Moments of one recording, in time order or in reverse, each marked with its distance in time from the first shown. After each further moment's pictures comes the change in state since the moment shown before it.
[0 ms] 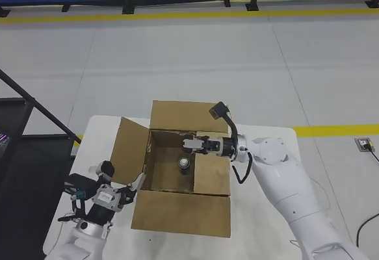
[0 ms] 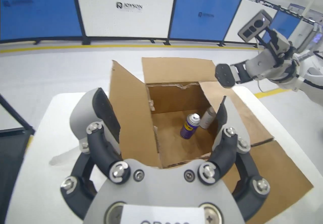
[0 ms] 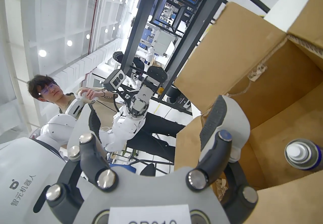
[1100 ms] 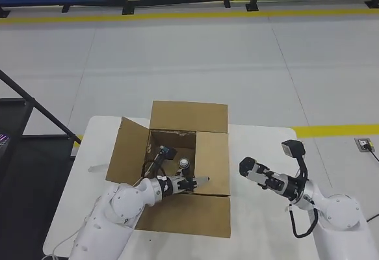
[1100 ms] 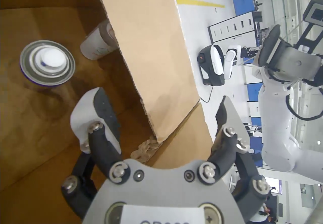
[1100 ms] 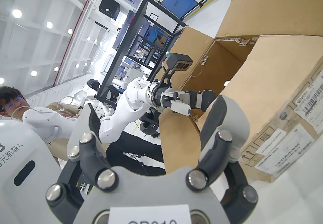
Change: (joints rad) left arm -0.629 -0.065 0.393 0.635 -0.739 -0.045 -0.697; right arm -0.612 0.175 0.459 -0.646 -0.137 0.080 -0.081
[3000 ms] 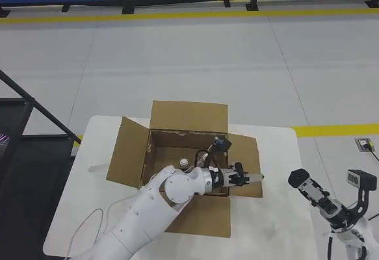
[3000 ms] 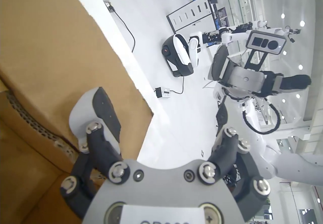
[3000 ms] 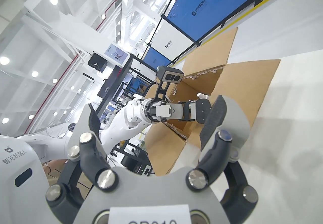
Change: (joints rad) left arm -0.371 -0.194 0.456 0.371 -0.213 -0.133 0.219; right arm -0.353 0.079 0.252 -0.128 0.068 -0.147 -0.286
